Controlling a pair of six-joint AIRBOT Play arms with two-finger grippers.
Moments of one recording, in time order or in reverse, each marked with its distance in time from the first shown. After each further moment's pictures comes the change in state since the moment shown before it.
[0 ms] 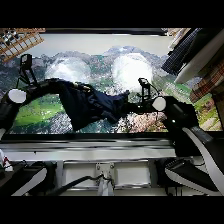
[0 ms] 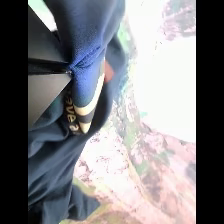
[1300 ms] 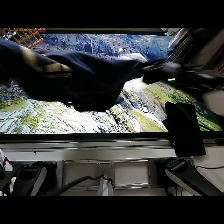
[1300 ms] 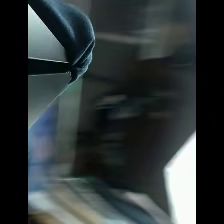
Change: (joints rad) left arm 0.050 0.653 0.003 0.013 0.314 0.012; right arm 0.039 0.378 0.460 -0.247 0.022 -0.049
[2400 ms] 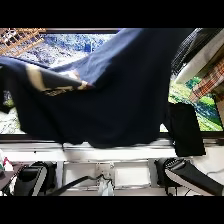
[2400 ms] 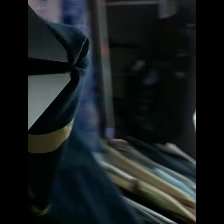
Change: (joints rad) left arm 0.000 0.049 0.066 0.045 -0.452 0.014; right arm -0.026 -0.288 0.489 -0.228 -0.141 -0.021
